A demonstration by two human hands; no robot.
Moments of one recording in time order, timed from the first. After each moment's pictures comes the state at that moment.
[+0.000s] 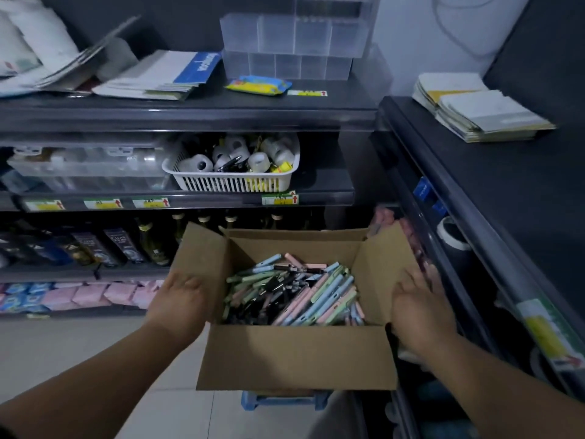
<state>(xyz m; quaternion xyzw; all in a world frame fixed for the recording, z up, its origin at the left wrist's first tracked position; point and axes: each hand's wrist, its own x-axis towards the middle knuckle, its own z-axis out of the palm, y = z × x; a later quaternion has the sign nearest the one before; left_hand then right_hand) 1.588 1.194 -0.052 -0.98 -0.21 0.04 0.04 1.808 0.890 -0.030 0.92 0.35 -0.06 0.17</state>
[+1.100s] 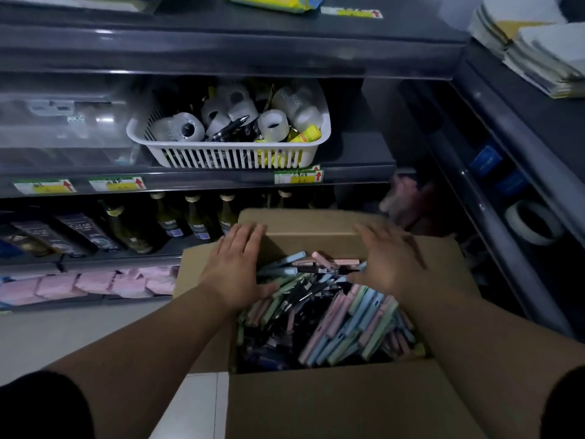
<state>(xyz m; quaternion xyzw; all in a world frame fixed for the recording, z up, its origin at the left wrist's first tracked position) 1.707 1.260 -0.119 -0.97 -0.21 0.05 -0.13 1.878 1.055 -0.099 0.93 0.31 -0.17 0.01</state>
